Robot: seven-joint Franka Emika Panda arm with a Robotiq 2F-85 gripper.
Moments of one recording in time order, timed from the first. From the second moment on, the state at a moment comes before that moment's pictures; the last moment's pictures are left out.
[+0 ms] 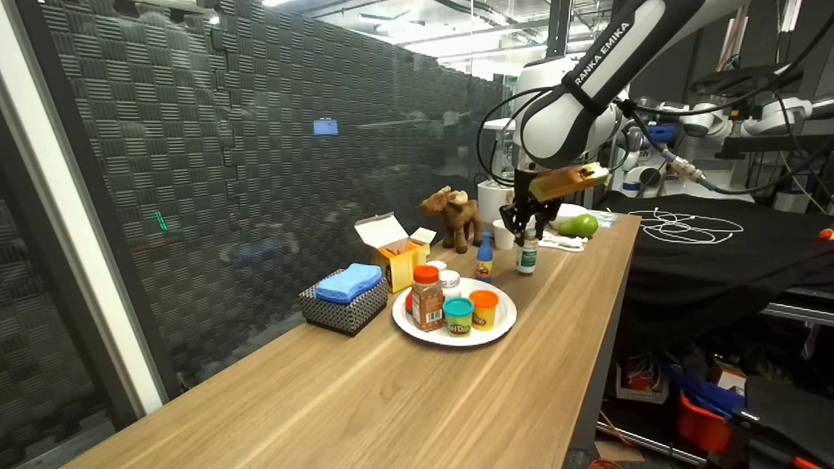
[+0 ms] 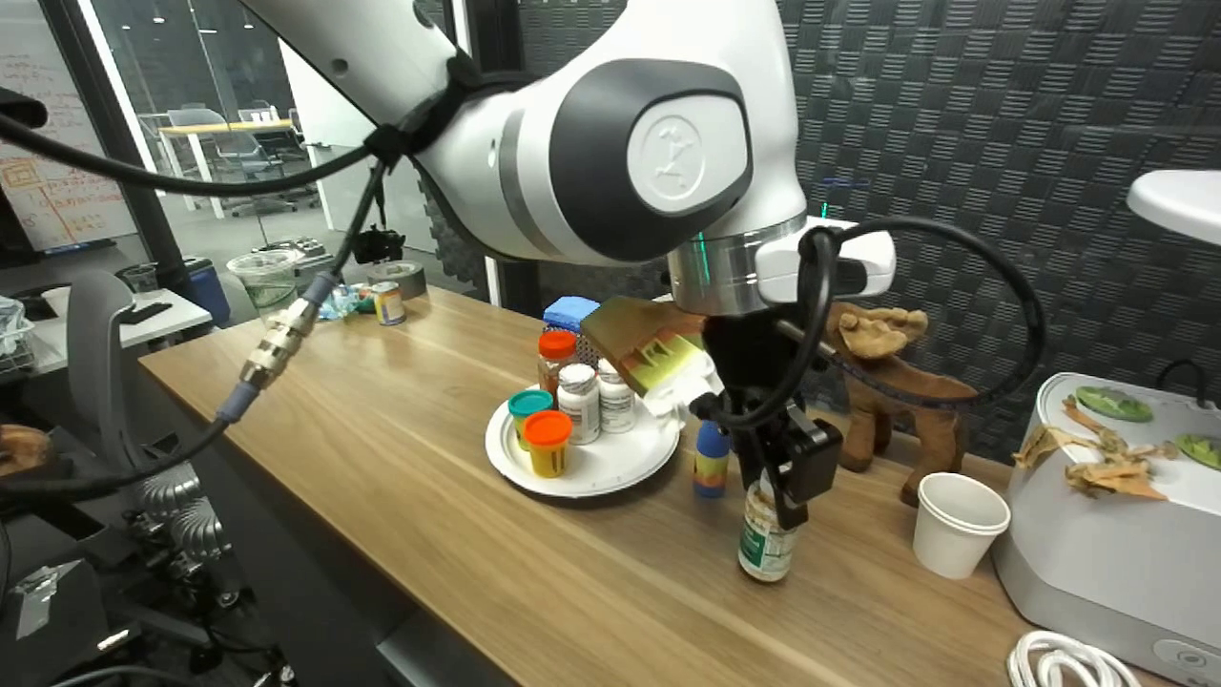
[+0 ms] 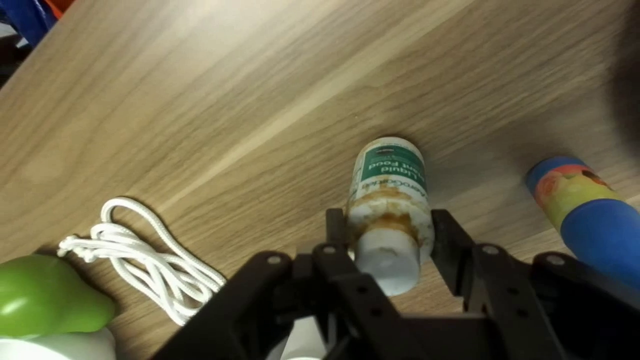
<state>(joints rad) -0.11 0.37 -0.22 -2.01 -0.22 2.54 0.33</state>
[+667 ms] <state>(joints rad) 0.07 0.06 -0.16 -2.11 -0.57 2.26 0.54</state>
